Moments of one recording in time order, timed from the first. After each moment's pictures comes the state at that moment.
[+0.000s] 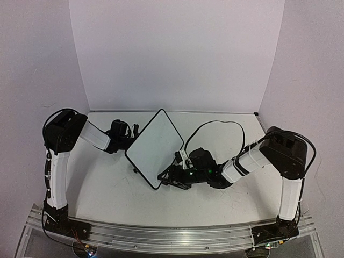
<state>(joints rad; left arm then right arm) -0.44 2.18 1.14 0.45 0.58 -0.81 0.93 1.98 0.89 0.56 -0.35 0.99</state>
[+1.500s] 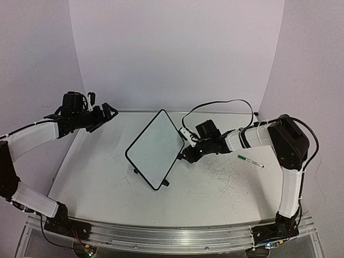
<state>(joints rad) -0.26 1.33 0.98 -0.12 0.28 -0.59 0.68 2.02 1.25 -0.04 -0.09 -0.13</state>
